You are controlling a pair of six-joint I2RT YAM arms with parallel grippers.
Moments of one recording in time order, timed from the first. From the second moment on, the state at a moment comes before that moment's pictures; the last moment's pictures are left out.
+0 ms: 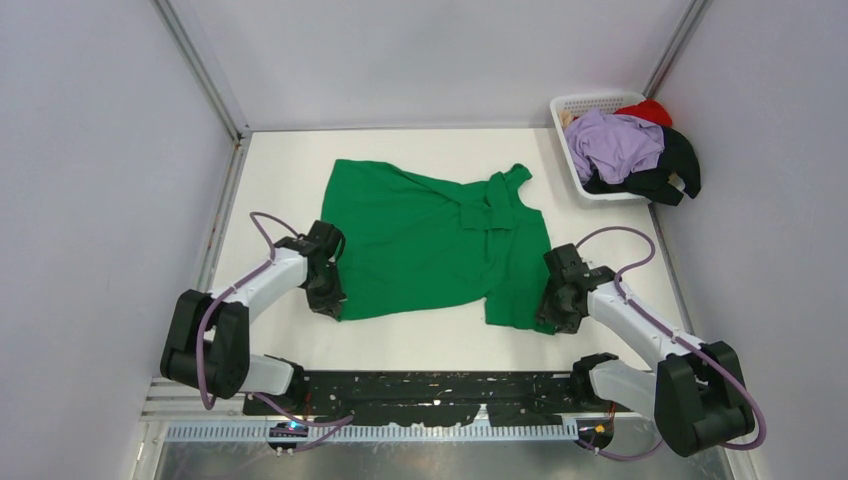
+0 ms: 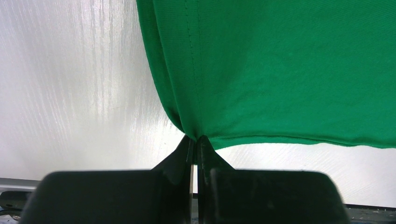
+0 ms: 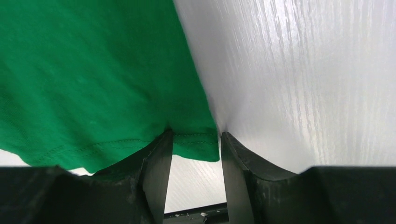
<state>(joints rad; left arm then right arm) -0.31 1.38 0.75 -0.81 -0.02 -0.58 0.29 1.09 0.52 -0.77 0.13 0.72</state>
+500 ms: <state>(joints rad) -0.31 1.34 0.75 -0.81 -0.01 -0.58 0.30 1.12 0.51 -0.60 0.12 0.77</state>
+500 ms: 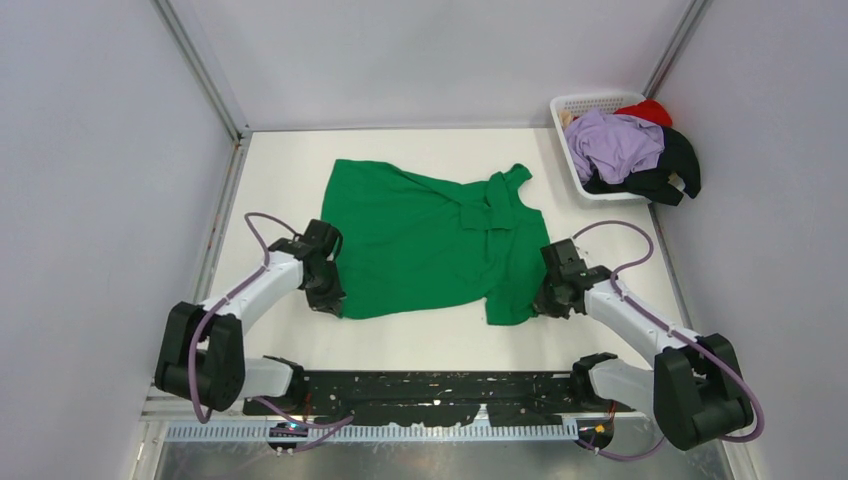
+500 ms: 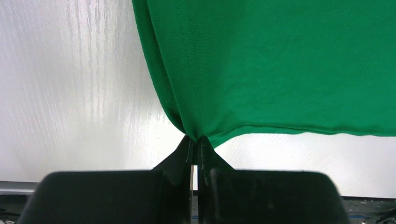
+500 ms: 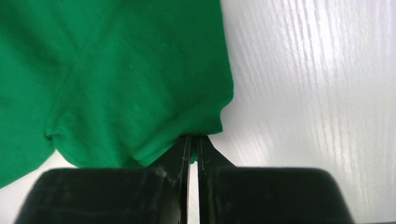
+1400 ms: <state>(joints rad) -0.28 0.97 1.64 -0.84 -0.04 -0.57 0.29 0.86 1.20 -0.07 0.34 0.45</state>
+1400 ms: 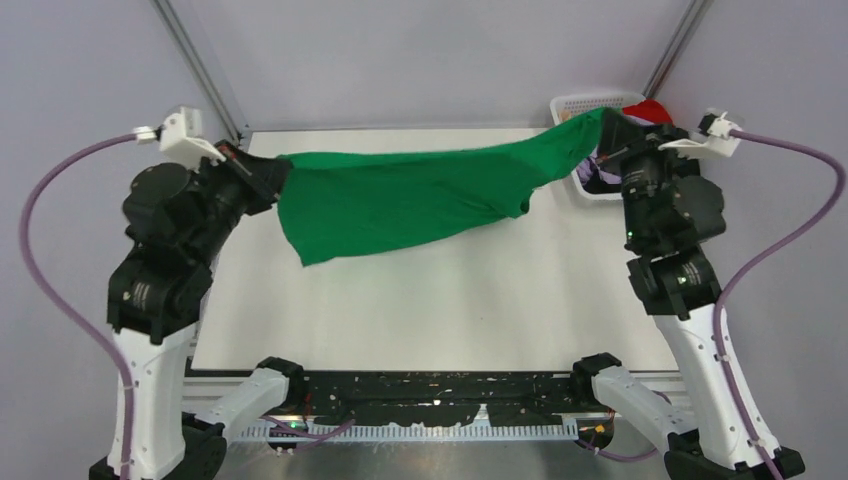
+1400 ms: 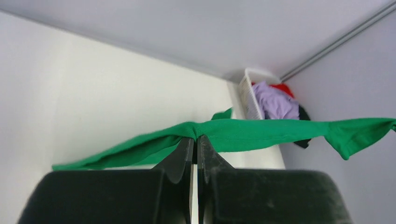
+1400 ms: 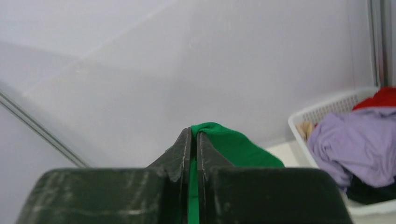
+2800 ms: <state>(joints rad) -0.26 1.23 1.56 -0.69 -0.45 -0.39 0.28 0.94 1.25 -0.20 0.40 0.10</state>
